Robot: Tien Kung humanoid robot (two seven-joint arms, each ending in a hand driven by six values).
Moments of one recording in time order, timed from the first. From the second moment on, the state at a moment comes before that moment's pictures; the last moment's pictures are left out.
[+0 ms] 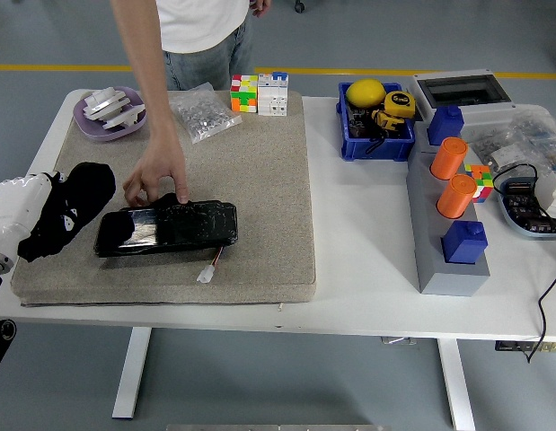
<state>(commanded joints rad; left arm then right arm) -0.09 0.35 -1.39 -1.24 2.27 0.24 -0.05 -0.09 -0.13 1.54 0.18 -0.30 -0.15 0.00</state>
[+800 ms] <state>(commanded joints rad) -0.12 0.33 -1.21 -1.33 2.27 0.25 -0.06 -0.10 -0.14 1.54 0.18 -0.30 -0.15 0.00</state>
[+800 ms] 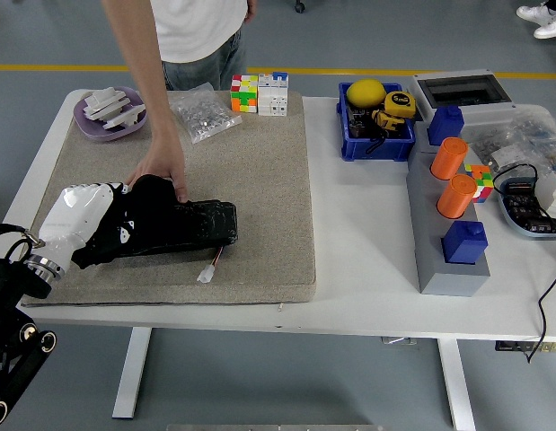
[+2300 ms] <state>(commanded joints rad) -0.21 0.30 -1.01 -1.33 2.27 0.23 -0.04 -0.09 -0.14 1.52 0.18 -0.28 -0.17 -0.01</state>
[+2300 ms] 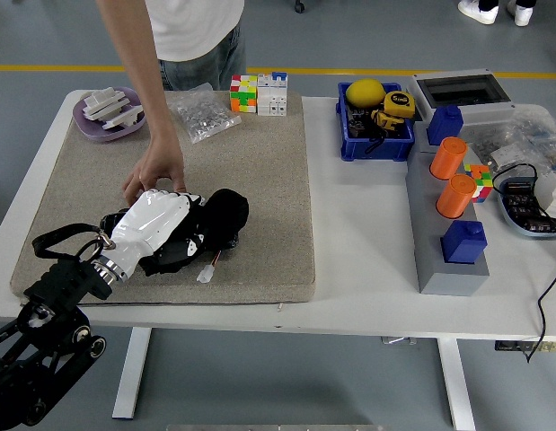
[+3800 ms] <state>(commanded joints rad) -0.08 0.33 -1.30 -1.24 2.27 0.25 -0.05 -0.10 -0.13 1.58 0.18 -0.33 -0.17 0.00</state>
